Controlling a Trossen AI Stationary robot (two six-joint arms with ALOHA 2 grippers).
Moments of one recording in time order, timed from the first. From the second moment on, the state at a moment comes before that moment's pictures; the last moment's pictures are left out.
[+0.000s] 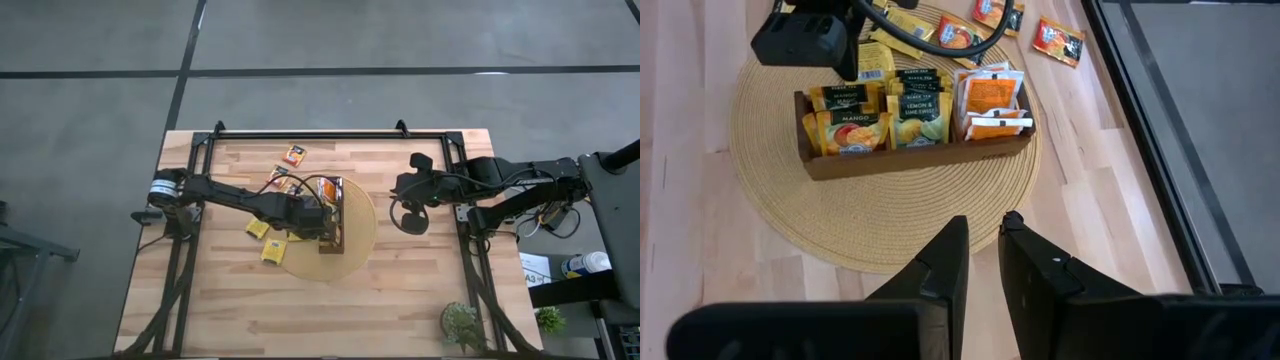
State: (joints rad) left arm -0.07 1.80 1.30 -0.62 -0.12 -1.36; right arm 0.13 1.17 1.30 -1.06 0.34 0.18
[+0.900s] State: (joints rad) left arm -0.07 1.80 1.30 -0.44 -0.15 -1.34; right arm 0.13 1.17 1.30 -1.06 0.34 0.18
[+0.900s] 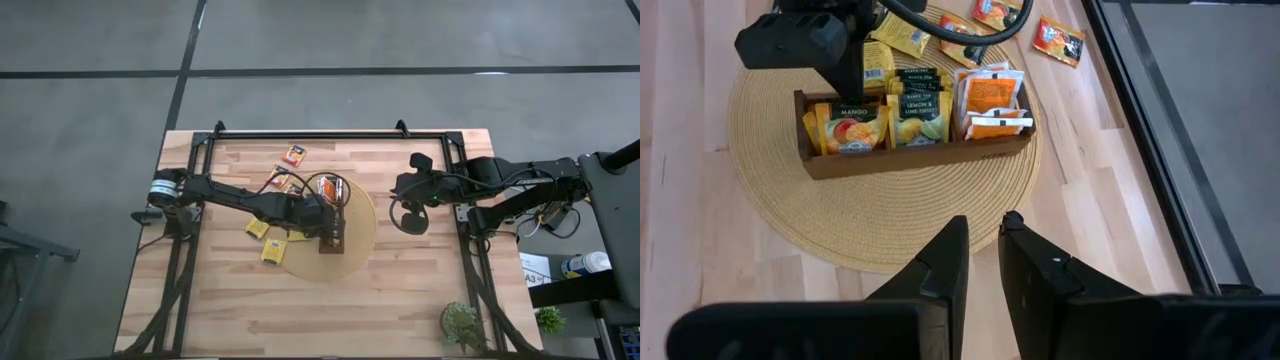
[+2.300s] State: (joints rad) left arm -0.07 1.67 1.32 -0.40 -0.28 -1.21; right arm 0.13 1.17 1.30 -1.06 0.34 0.17
